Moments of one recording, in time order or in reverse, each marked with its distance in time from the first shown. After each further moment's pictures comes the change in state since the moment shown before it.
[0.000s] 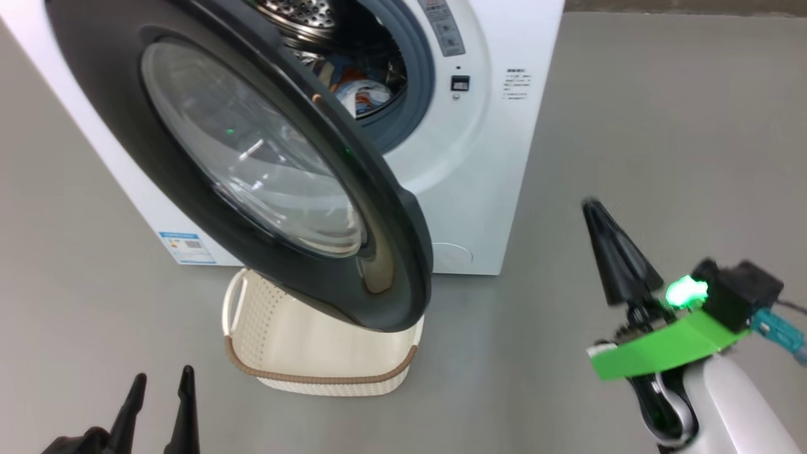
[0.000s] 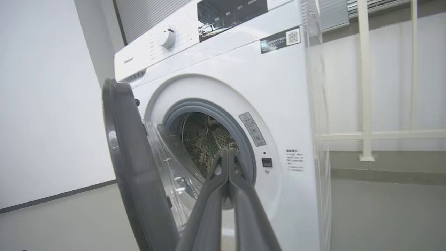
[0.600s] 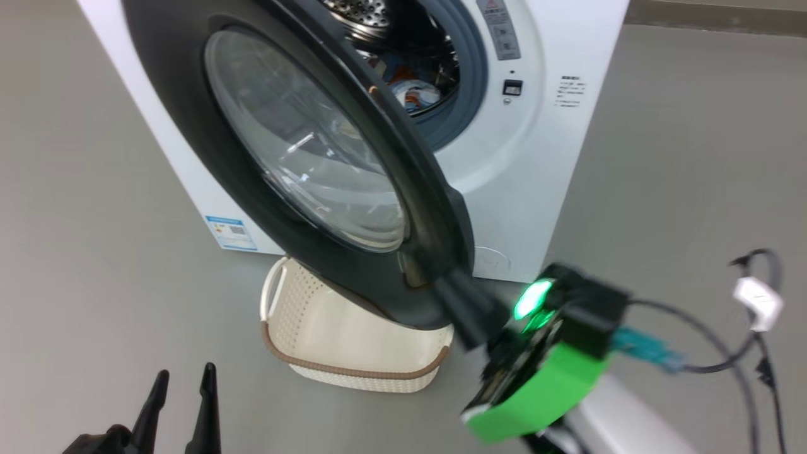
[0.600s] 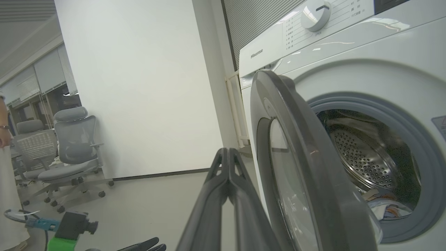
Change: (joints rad) left arm -0.001 -0.036 -0.022 -0.016 0.009 0.000 0.000; right arm -0.118 0.041 0.371 -0.091 0.083 0.000 0.000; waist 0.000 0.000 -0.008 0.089
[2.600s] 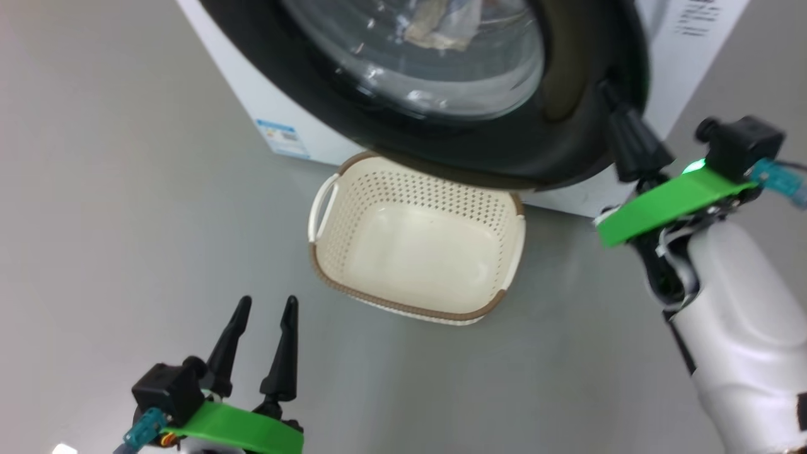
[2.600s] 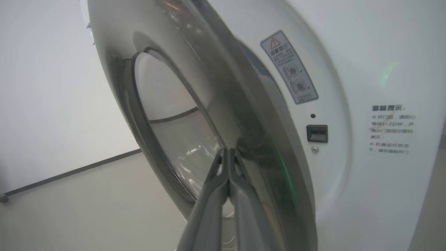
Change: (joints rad) left arm -0.168 -0.064 -0.170 -0.016 -0.004 0.000 0.000; right arm -0.319 -0.058 -0.365 0.511 -0.070 0.001 0.000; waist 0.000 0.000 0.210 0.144
